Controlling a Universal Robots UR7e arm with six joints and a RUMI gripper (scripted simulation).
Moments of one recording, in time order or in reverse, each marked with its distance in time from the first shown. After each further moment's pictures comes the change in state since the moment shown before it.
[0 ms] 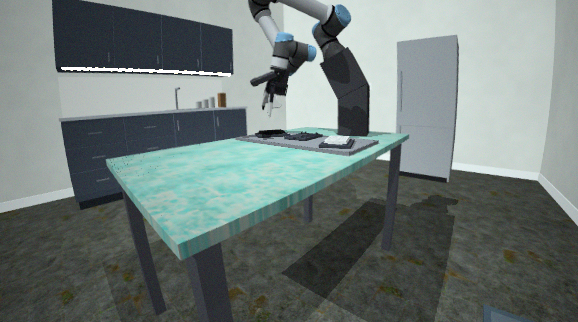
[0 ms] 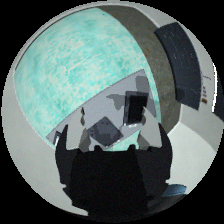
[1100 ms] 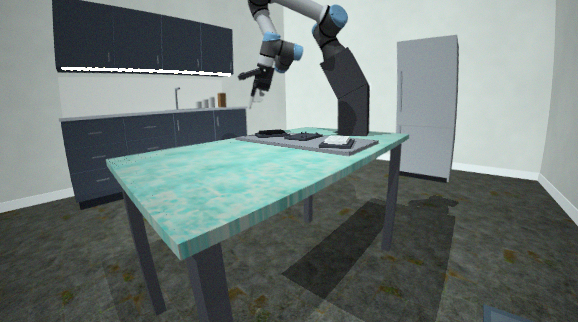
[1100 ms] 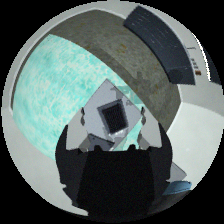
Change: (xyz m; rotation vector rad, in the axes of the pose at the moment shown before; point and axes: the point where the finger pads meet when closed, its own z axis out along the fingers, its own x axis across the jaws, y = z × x) arm 0.127 -0.045 -0.004 0.044 0.130 0.307
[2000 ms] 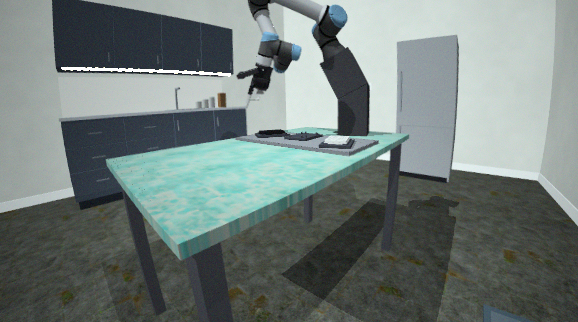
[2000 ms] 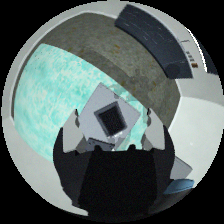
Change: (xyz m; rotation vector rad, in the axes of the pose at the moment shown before) arm 0.020 -0.012 0.002 0.013 0.038 0.084
